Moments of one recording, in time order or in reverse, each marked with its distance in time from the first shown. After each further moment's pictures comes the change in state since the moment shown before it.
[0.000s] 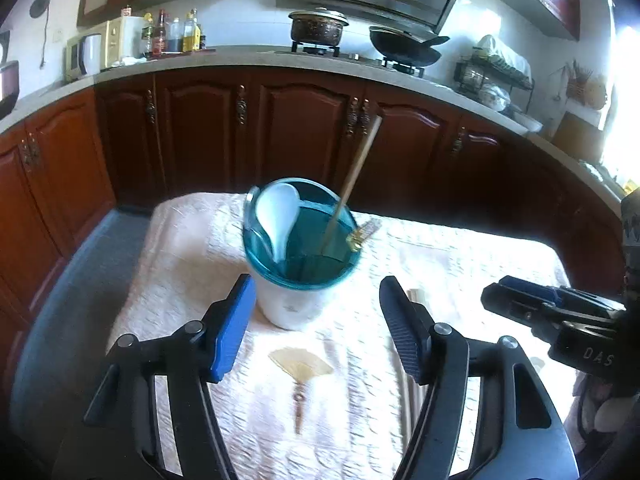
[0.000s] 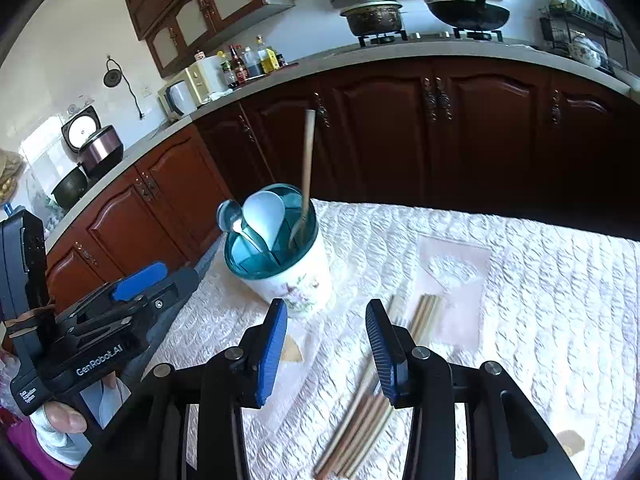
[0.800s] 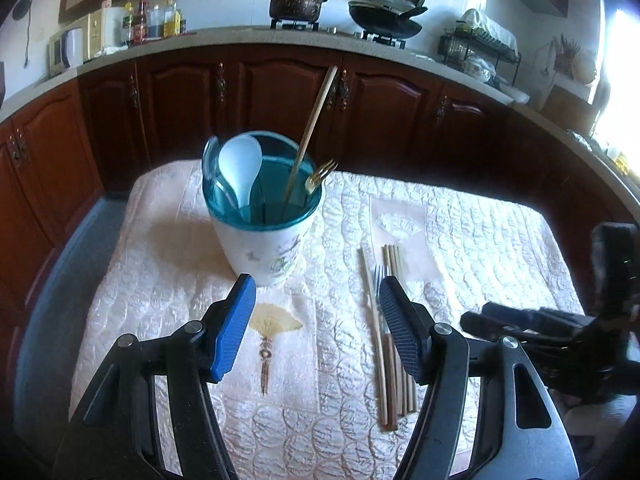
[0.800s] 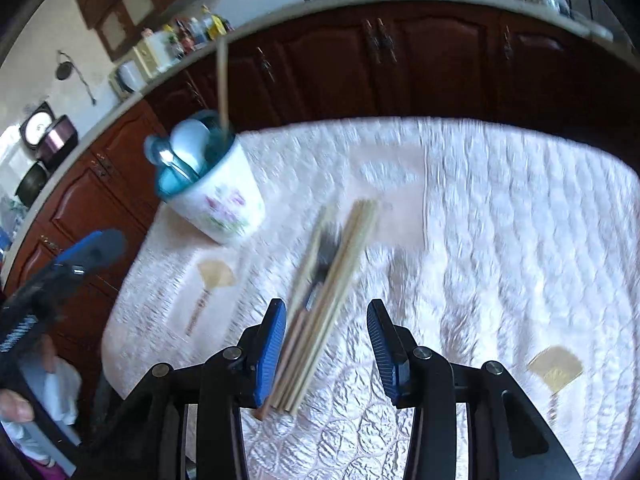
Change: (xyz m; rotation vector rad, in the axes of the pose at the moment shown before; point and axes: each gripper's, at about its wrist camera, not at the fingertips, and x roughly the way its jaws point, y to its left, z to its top) left arm 0.000 -0.026 -0.034 0.036 0.084 -0.023; right arm 0.028 -0.047 -0.067 0.118 0.178 -0.102
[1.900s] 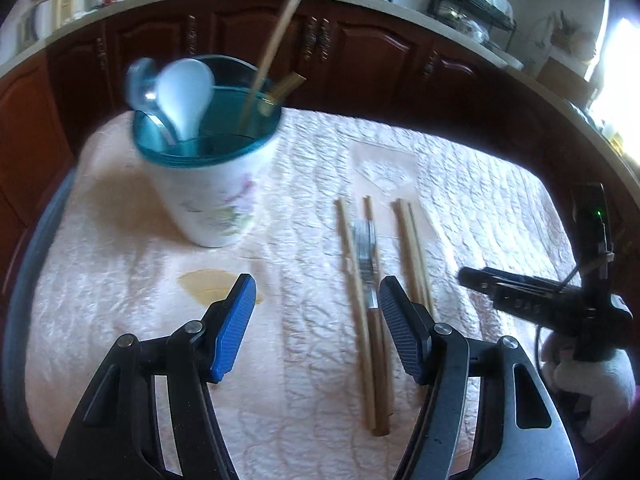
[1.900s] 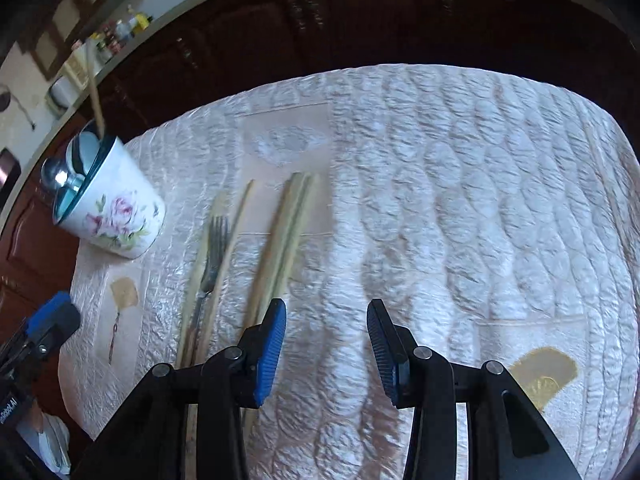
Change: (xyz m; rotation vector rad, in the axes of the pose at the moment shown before) left arm 0.066 -0.021 -0.017 0.017 0.155 -0.089; right arm 0.041 -0.062 0.011 0.139 0.085 -0.101
